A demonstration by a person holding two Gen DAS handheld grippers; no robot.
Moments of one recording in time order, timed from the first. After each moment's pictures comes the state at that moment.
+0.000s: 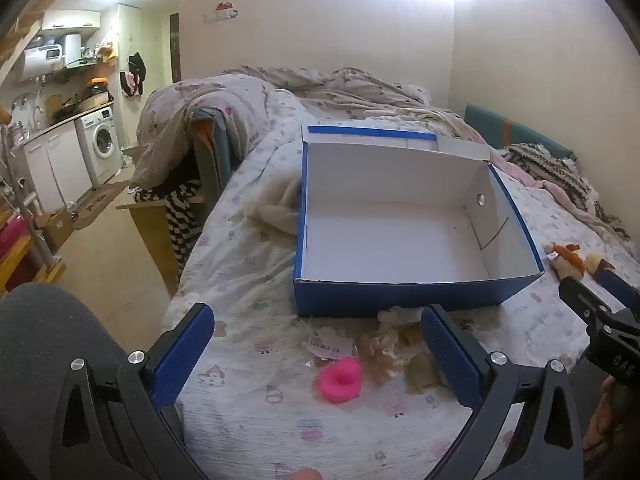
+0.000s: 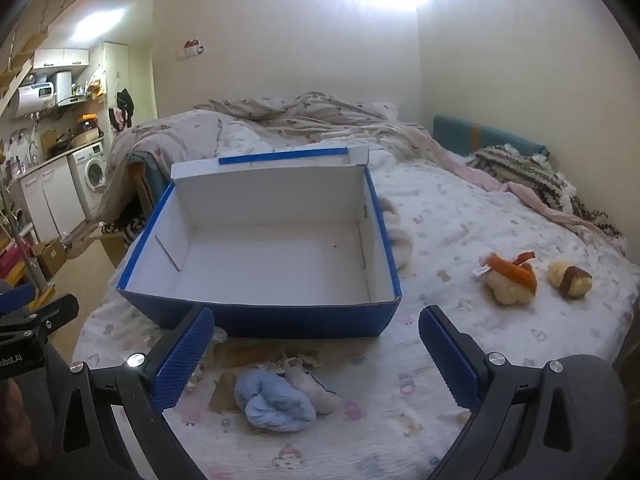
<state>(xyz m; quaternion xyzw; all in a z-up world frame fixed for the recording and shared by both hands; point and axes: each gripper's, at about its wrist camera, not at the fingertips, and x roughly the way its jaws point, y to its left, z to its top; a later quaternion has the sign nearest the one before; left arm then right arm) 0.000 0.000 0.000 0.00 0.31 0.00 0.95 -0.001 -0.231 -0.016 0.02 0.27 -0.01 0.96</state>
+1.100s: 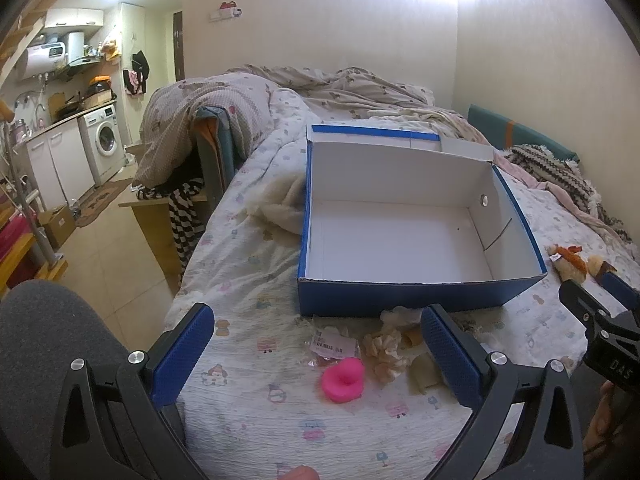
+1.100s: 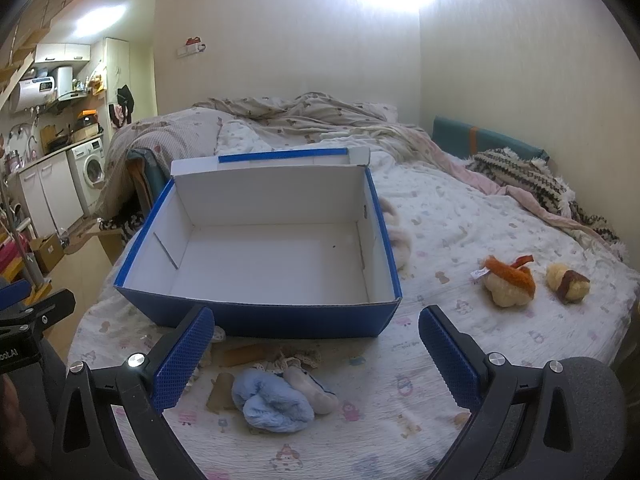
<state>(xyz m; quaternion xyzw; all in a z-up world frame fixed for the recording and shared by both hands) -0.001 0.003 0.002 -0.01 0.32 0.00 0.95 -0.001 -0.227 -0.017 0.01 0.28 -0.02 0.96</state>
